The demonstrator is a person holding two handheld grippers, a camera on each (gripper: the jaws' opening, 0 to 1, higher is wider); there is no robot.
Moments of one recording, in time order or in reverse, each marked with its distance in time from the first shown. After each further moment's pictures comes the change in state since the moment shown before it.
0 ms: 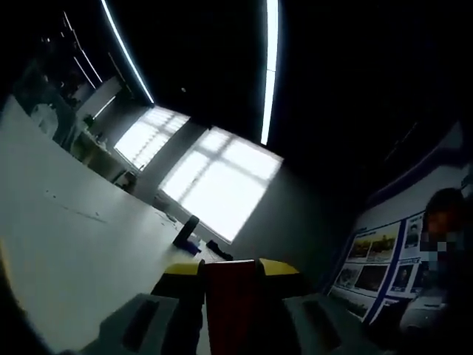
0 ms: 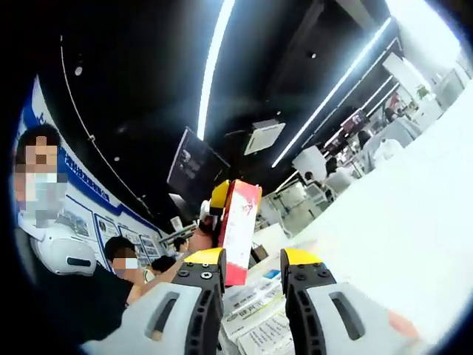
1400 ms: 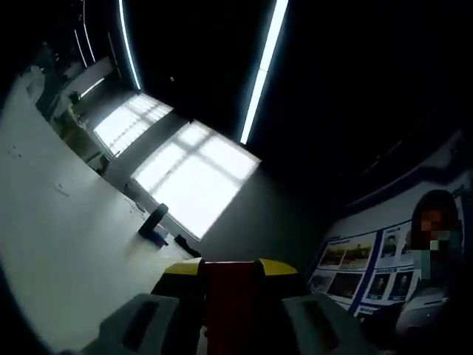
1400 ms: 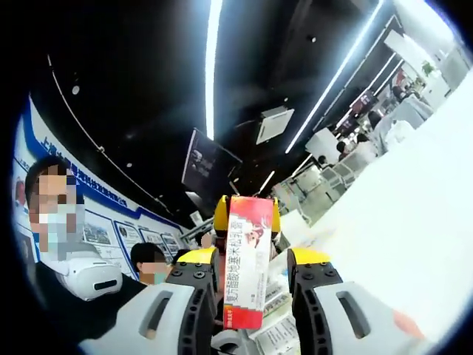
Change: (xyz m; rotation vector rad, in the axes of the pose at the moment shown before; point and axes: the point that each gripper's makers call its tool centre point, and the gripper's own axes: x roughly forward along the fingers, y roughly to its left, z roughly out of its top) left arm 0.050 -0.034 -0.051 -0.100 -0.004 -0.170; right arm 0.008 0.012 0.012 0.097 0.125 0.133
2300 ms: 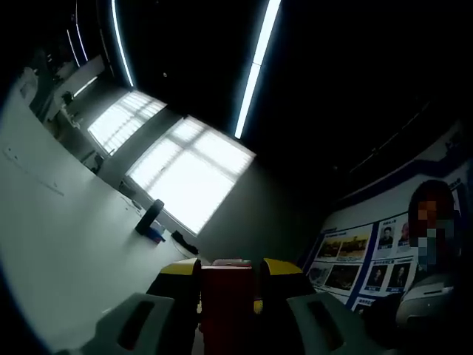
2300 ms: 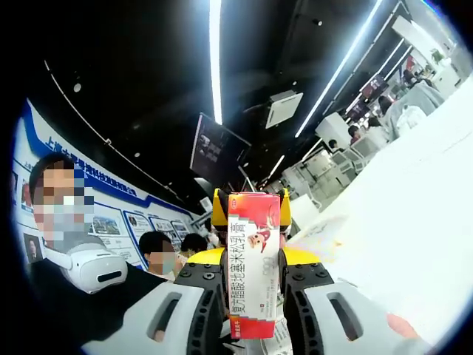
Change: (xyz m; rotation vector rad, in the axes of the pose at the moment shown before) left arm -0.004 -0.009 -0.014 0.027 0.029 -0.027; right arm 0.012 0.002 -0.021 0.003 0.097 0.047
